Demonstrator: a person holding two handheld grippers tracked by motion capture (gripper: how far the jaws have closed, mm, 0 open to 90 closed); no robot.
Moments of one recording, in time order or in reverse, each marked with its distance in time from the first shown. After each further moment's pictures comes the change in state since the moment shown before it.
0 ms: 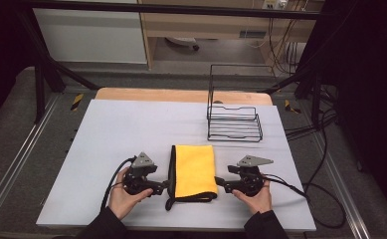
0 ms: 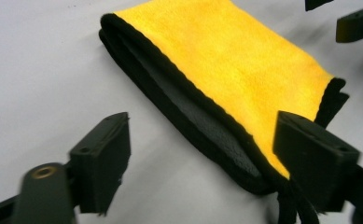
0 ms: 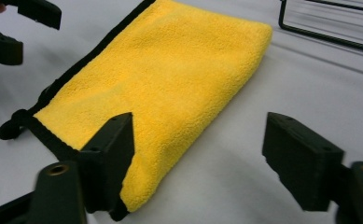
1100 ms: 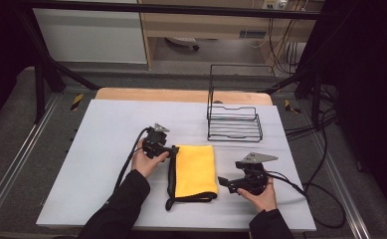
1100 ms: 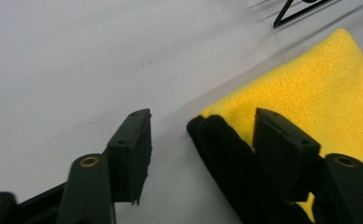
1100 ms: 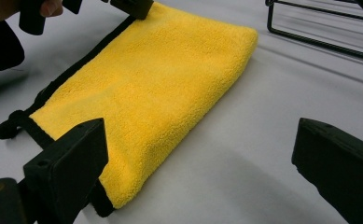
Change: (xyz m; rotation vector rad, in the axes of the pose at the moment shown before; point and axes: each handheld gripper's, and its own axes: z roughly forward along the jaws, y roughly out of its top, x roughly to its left) left arm 0.050 0.066 0.079 0.069 0.179 -0.059; right arm -0.012 0.003 -0.005 -0.001 0.014 0.002
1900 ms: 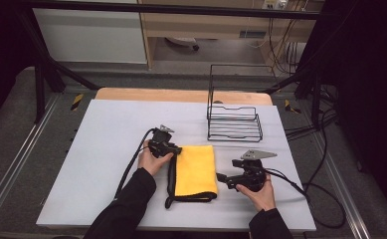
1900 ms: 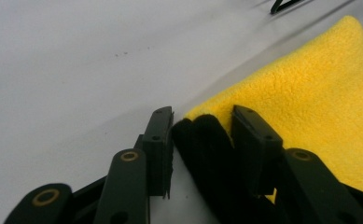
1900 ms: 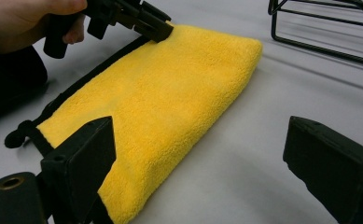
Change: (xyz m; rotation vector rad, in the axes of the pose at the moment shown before) left arm -0.001 0.000 0.022 0.037 -0.055 -0.009; right arm -0.004 0.007 0.006 -0.016 0.030 0.029
